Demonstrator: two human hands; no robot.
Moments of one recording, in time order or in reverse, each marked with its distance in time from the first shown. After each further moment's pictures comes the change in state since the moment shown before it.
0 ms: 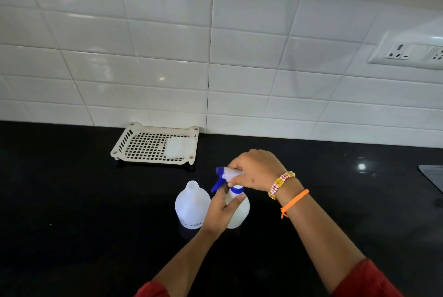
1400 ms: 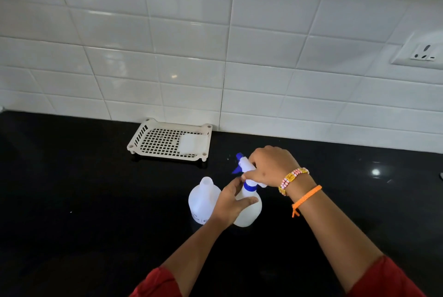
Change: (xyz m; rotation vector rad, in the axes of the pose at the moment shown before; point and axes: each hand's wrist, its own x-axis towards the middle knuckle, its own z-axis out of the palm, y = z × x) left_hand 0.007 0.007 -0.015 -0.007 -0.049 -0.069; right_hand 0.008 -0.008 -0.002 -0.102 0.007 0.131
